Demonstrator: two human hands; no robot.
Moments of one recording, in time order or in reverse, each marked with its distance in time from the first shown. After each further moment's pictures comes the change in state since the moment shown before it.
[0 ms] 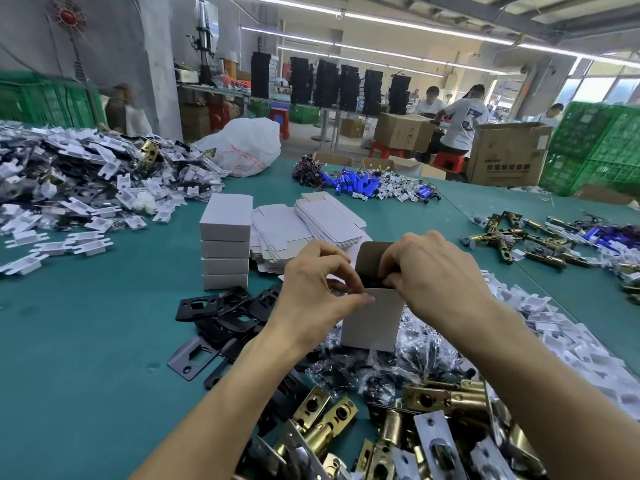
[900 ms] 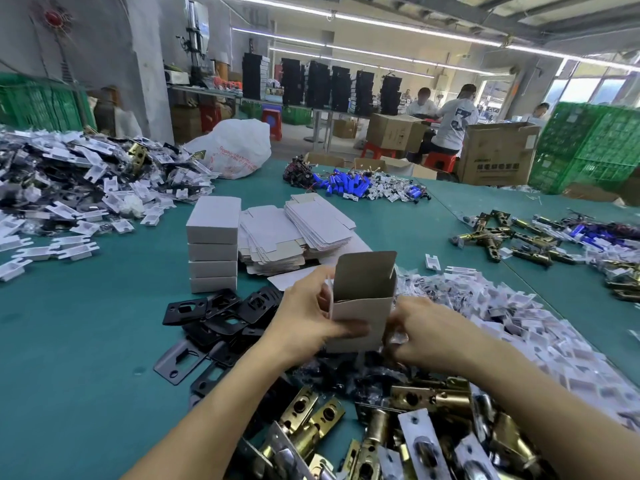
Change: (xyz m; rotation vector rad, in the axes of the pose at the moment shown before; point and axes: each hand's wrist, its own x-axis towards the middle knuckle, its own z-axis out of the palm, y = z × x) left_hand -0.009 -0.032 0.015 -0.188 -0.203 -0.188; right_hand -0.018 0.051 0.064 0.124 -0.393 -0.155
